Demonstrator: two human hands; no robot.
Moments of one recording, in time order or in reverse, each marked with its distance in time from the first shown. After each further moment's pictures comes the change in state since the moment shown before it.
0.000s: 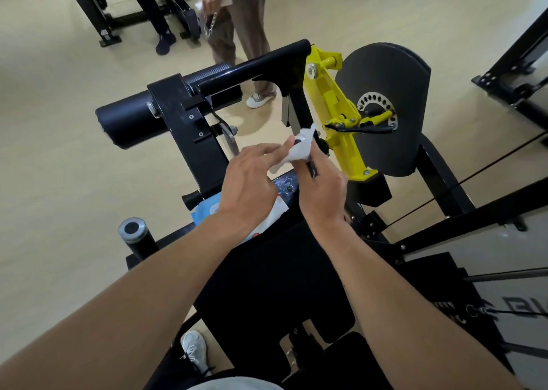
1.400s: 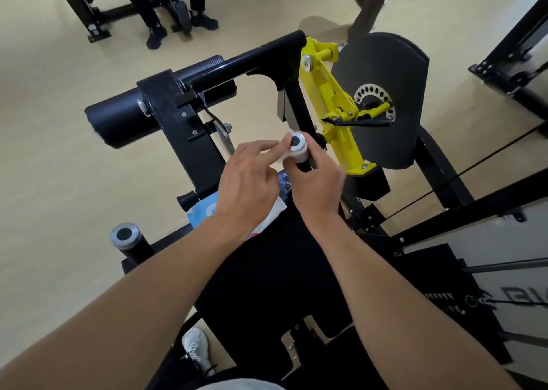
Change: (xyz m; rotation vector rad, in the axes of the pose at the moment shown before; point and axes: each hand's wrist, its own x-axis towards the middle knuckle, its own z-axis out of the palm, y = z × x) left_hand 0.000 -0.006 0.009 0.022 0.063 0.045; right_hand 0.003 -0.013 0.008 0.071 0.116 0.046
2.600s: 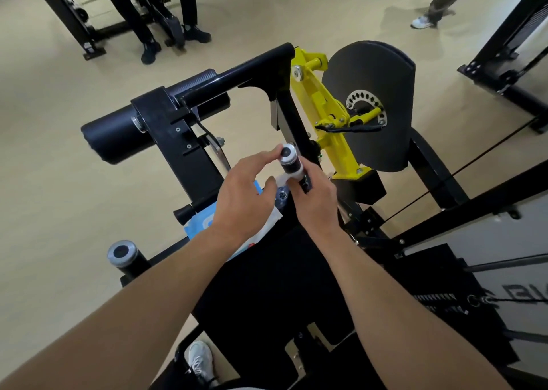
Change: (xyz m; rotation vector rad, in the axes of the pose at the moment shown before) left_hand 0.000 0.003 -0.002 -0.262 -0.061 -0.119; right_hand -0.007 0.029 -0.011 -0.061 -0.207 0.111
